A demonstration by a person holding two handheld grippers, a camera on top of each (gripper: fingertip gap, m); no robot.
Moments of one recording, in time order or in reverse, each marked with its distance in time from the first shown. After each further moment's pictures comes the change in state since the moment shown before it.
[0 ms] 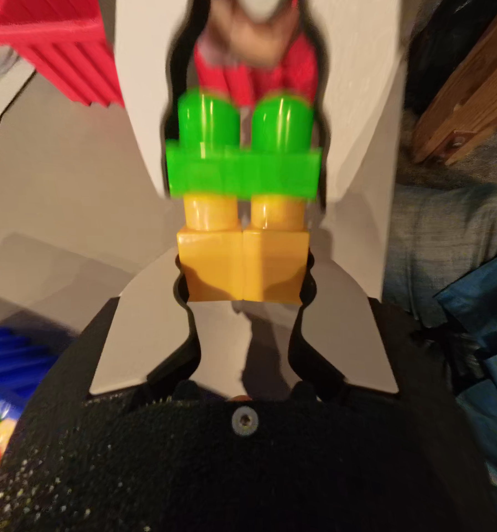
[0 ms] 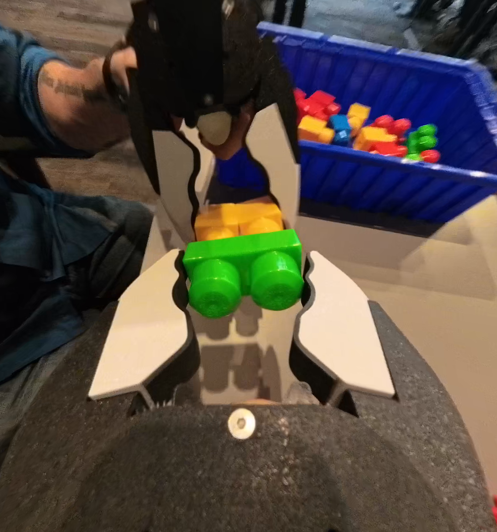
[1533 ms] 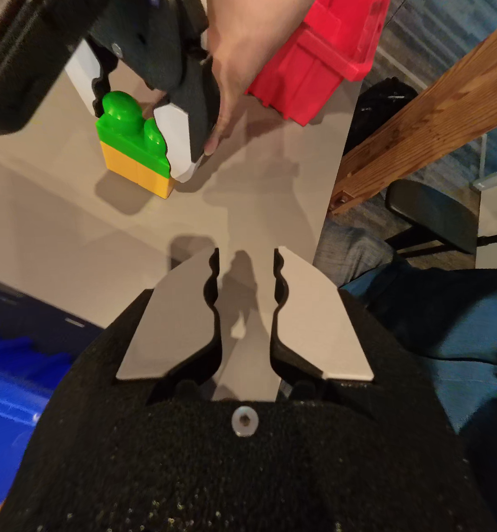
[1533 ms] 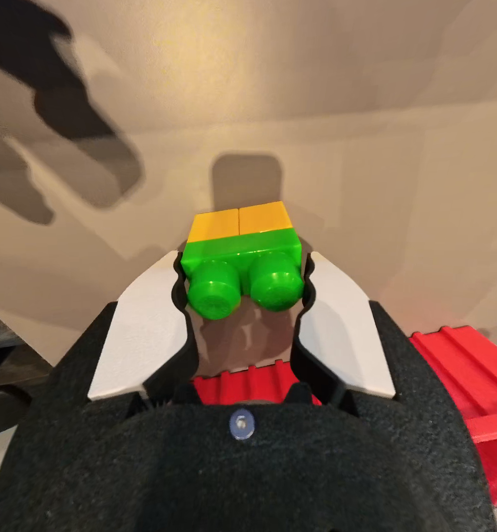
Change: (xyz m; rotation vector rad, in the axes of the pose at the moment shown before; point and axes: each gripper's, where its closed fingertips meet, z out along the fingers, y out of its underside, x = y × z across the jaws) left arm -0.001 0.023 -0.033 0.017 0.257 -0.439; right arm 0.086 0.117 0.048 -0.996 0.113 0.200
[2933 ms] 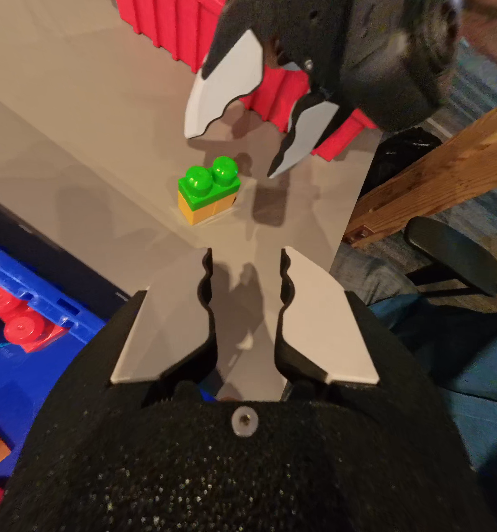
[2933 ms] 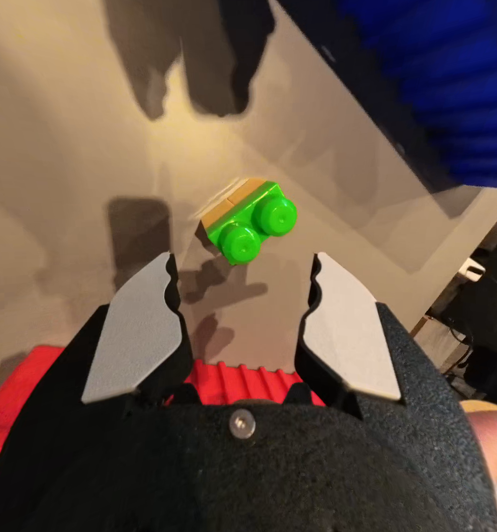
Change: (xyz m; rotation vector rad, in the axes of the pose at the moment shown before) left arm -0.017 -0.012 -0.040 0.118 -0.122 -0.057; right arm -0.029 -0.003 -0.054 0.231 0.141 -0.672
